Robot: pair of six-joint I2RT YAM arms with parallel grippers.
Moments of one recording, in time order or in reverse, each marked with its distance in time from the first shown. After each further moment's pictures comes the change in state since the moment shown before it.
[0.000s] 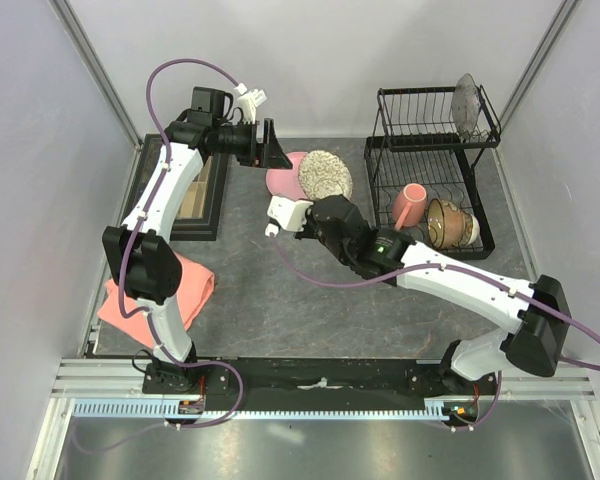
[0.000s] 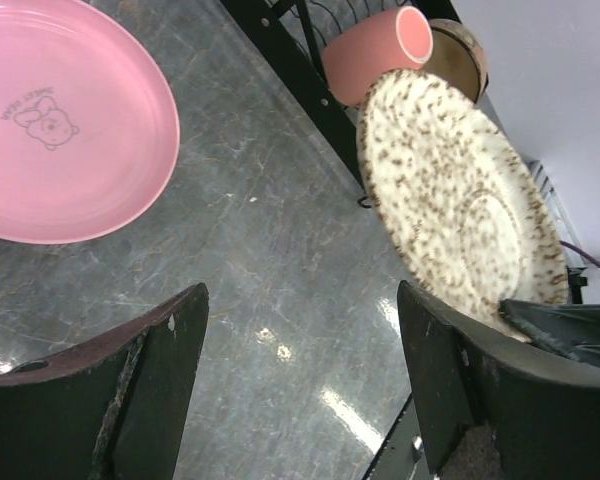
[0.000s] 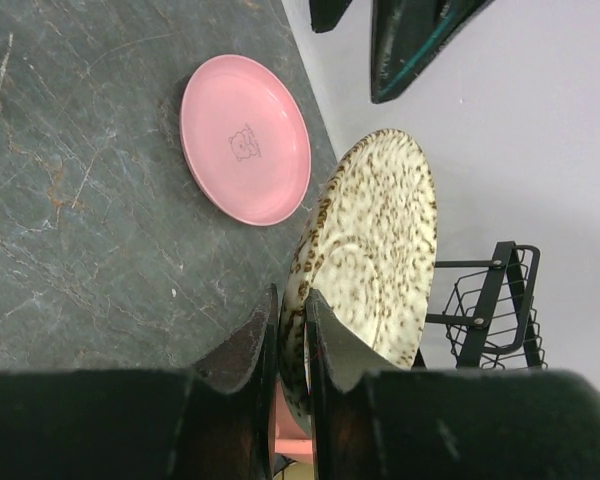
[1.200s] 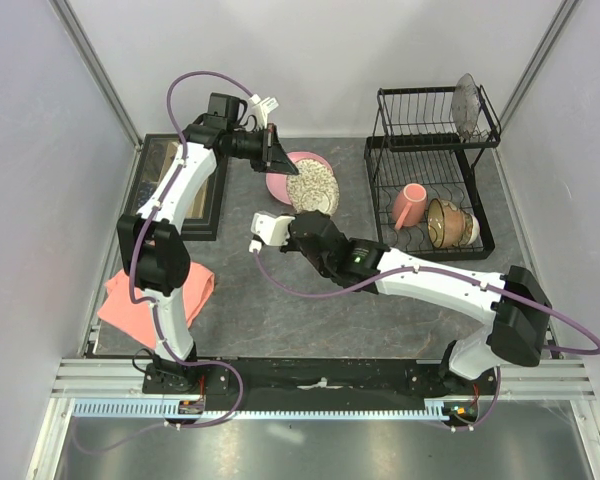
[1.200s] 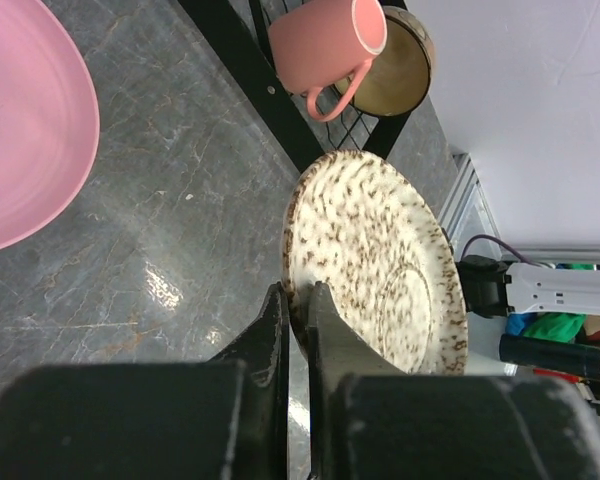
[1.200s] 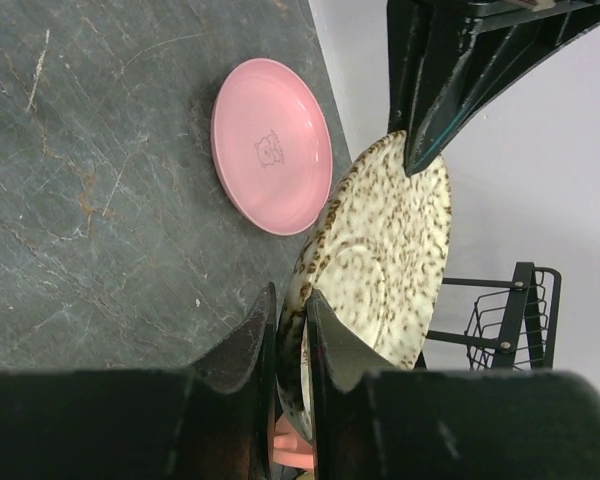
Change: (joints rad) left arm -0.035 0.090 0.000 0.048 0.106 -0.121; right arm 0.080 0.100 -0.024 0.089 0.087 -0.022
